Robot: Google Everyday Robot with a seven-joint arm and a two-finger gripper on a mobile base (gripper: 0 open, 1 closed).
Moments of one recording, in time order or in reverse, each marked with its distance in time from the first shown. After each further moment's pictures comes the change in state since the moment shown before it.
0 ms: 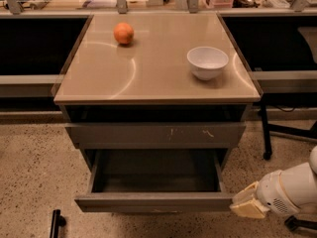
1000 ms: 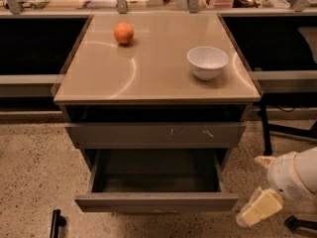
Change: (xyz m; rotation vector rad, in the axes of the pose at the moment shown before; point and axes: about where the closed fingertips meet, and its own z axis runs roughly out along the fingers) arm -0.039 0.001 -0.062 0.113 -0.011 -0.084
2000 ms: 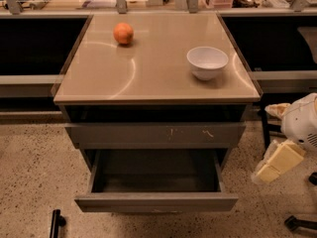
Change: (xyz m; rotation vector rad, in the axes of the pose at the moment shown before) arm -0.084 -0.025 -0.100 0.136 0.046 -0.186
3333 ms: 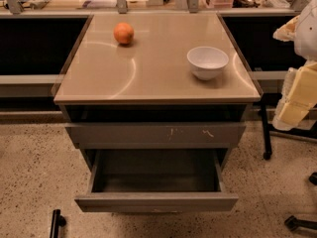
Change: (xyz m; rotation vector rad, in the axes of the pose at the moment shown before) arm -0.098 -0.026 -0.123 0.123 0.227 -0.248
